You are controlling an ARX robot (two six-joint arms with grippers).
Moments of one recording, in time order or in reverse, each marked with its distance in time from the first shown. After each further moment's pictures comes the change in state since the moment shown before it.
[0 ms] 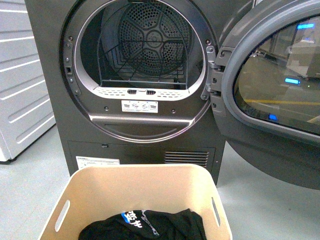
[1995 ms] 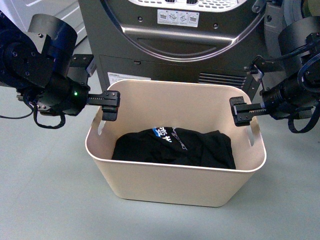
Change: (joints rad) left arm -0.143 2.324 1.224 0.160 -0.016 -0.027; right arm 0.094 2.322 1.278 0.018 0.014 -0.052
